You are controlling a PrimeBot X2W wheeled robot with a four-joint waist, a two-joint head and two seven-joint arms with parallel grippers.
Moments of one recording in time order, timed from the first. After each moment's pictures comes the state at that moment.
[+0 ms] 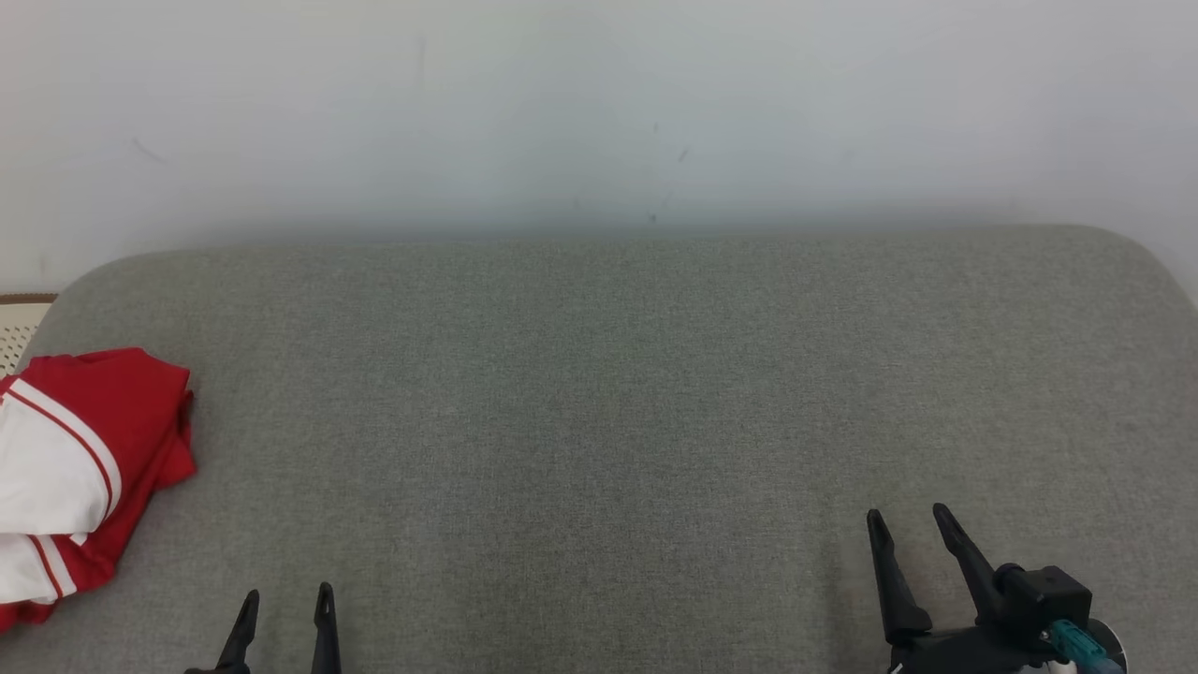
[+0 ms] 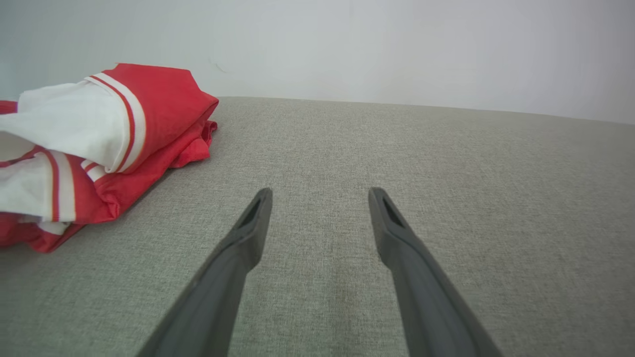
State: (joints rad) left arm -0.08 0.05 0.03 0.26 -0.06 0.06 -0.26; right arm -0.11 -0.18 0.24 0.31 0.21 0.13 -0.26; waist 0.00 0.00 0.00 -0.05
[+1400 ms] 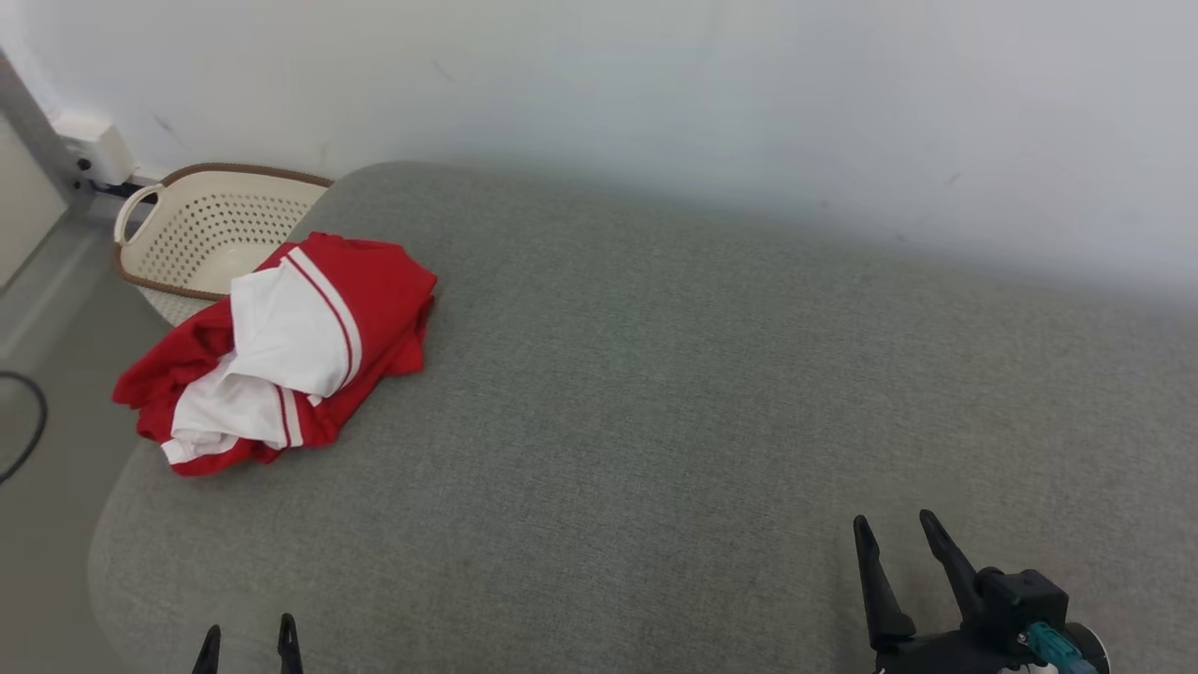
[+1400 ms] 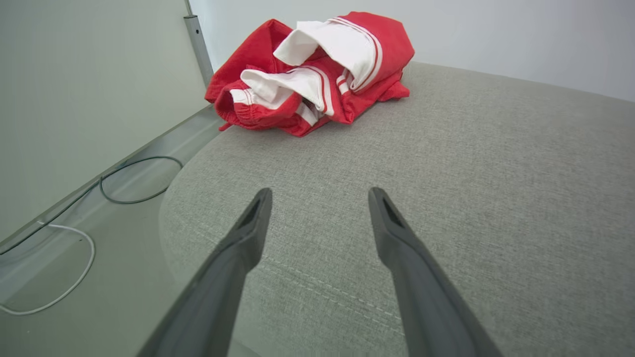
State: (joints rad) left arm -0.06 0.05 0.10 0.30 -0.04 0.08 -0.26; right arm -0.11 -0.14 0.22 0.33 0.16 0.13 -0.26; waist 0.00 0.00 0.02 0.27
